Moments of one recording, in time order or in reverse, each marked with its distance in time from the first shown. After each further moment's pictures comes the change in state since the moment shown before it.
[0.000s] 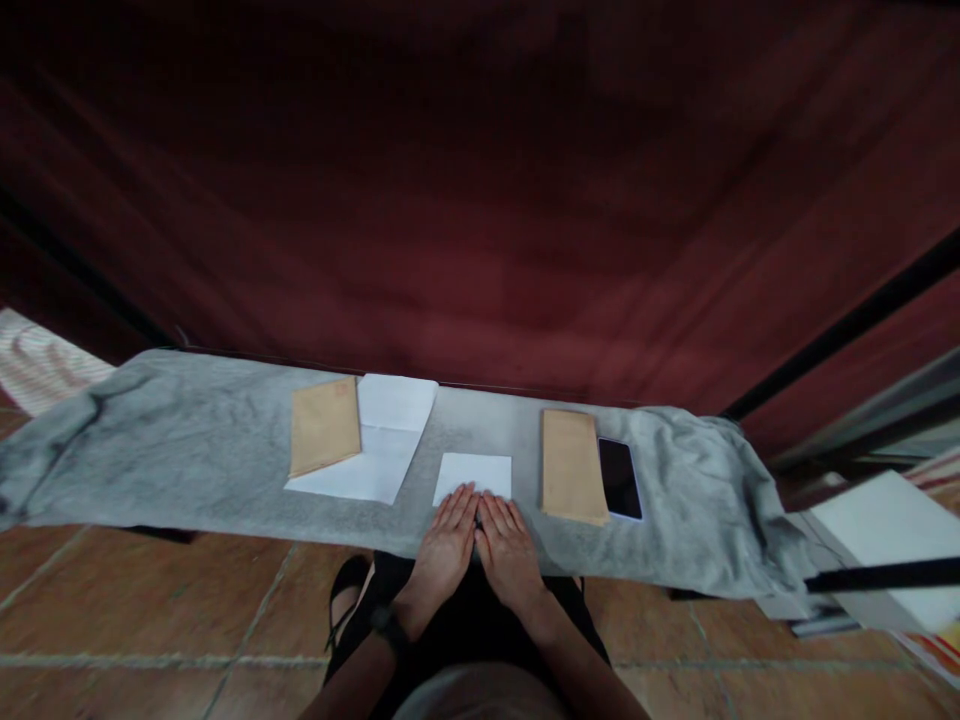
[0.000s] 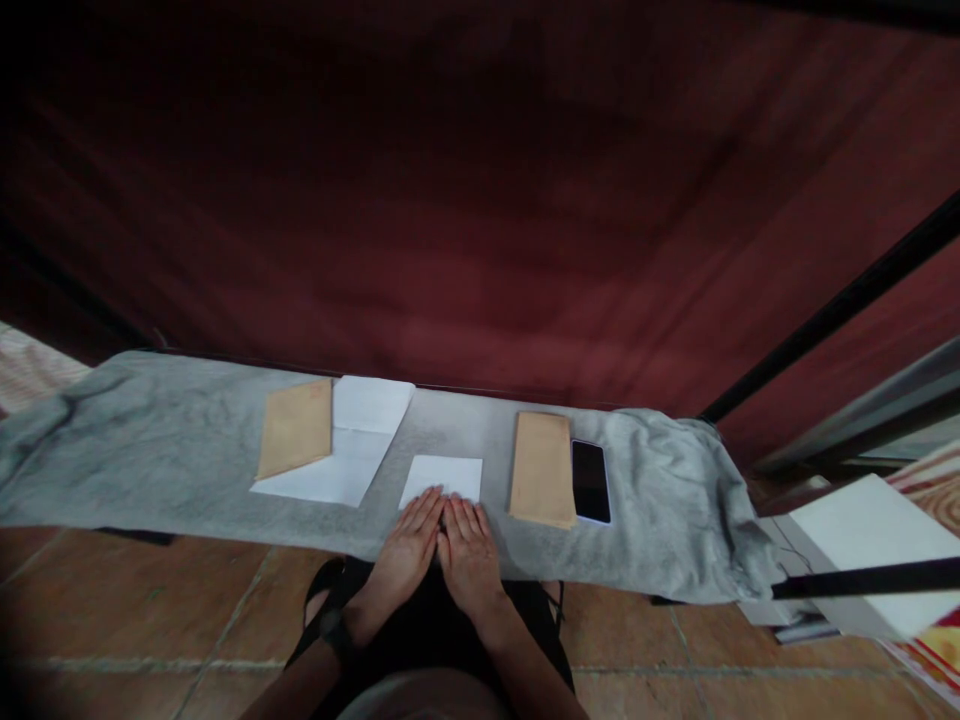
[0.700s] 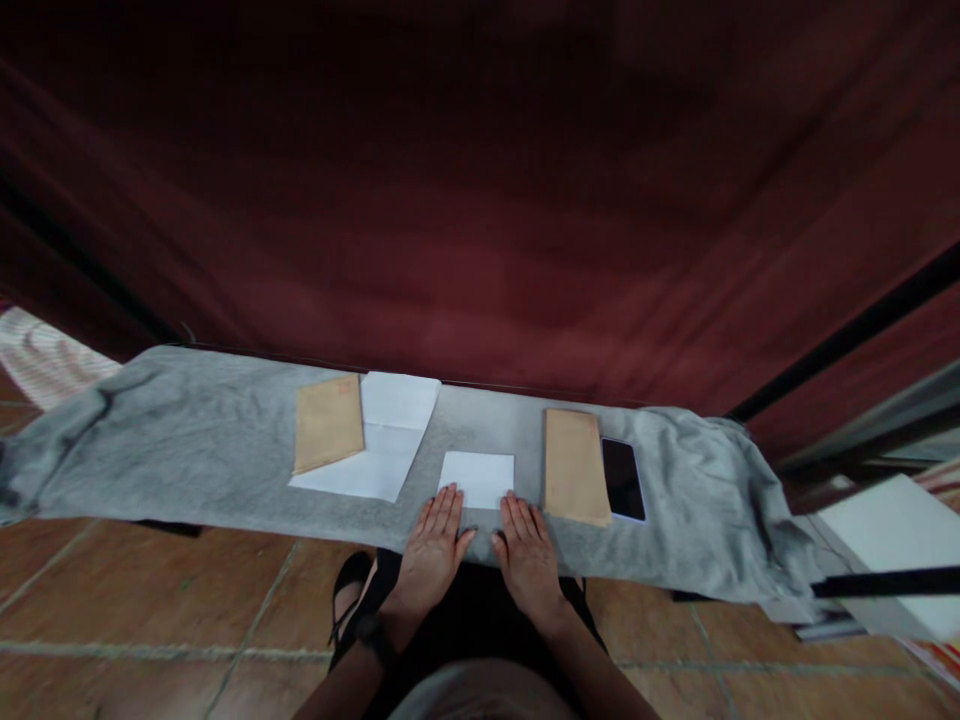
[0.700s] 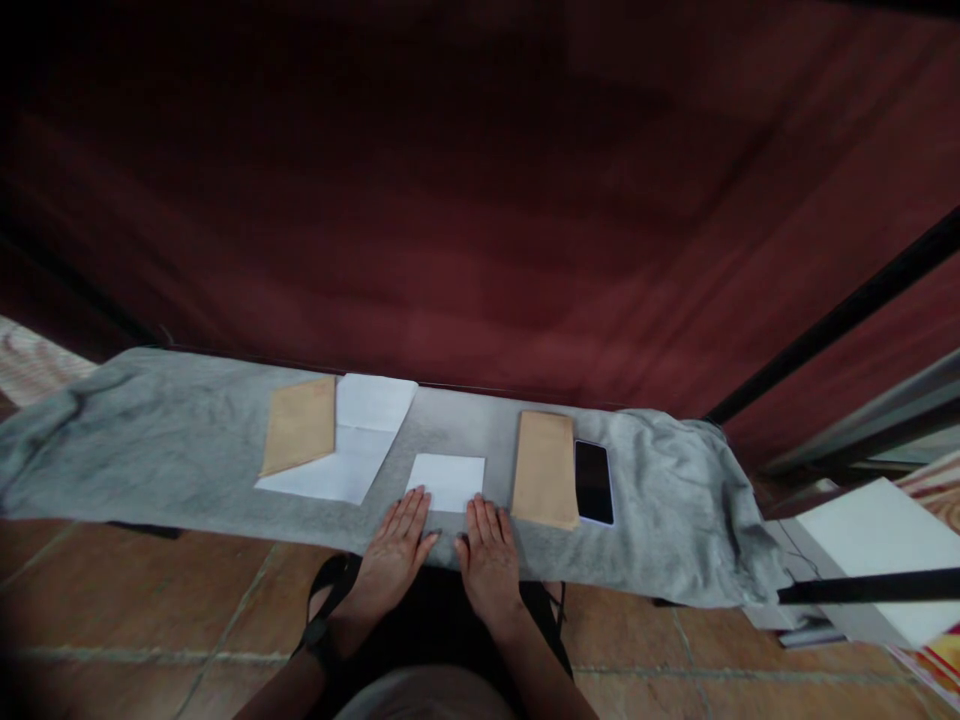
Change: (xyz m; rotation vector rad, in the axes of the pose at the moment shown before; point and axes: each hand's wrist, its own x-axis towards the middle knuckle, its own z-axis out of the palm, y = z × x) left_hand -0.015 -0.007 -0.008 0.132 0.057 -0.090; right_hand -0.020 0.017 -0.003 -0.077 0.029 0.069
